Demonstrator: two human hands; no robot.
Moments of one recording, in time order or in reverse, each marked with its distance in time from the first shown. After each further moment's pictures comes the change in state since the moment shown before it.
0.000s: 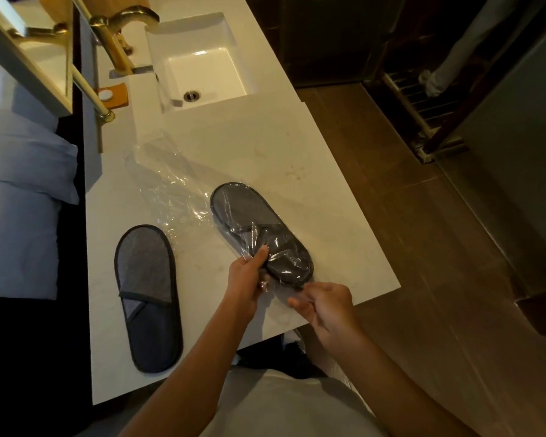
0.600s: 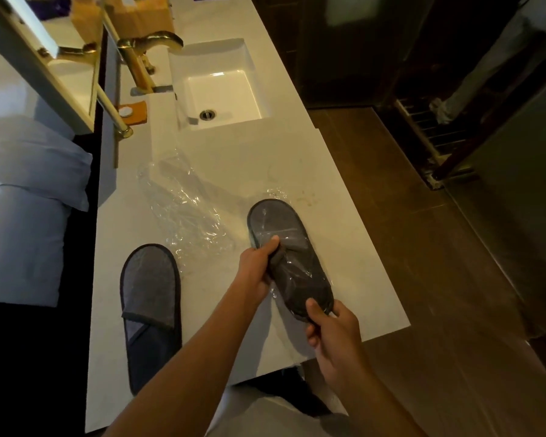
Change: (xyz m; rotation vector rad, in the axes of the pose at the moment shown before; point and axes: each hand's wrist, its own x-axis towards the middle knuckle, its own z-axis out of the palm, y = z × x) left_hand 0.035 0.058 0.036 -0.148 -0.046 -0.044; right_hand -0.008 -0.012 0.007 -0.043 -0.052 -0.099
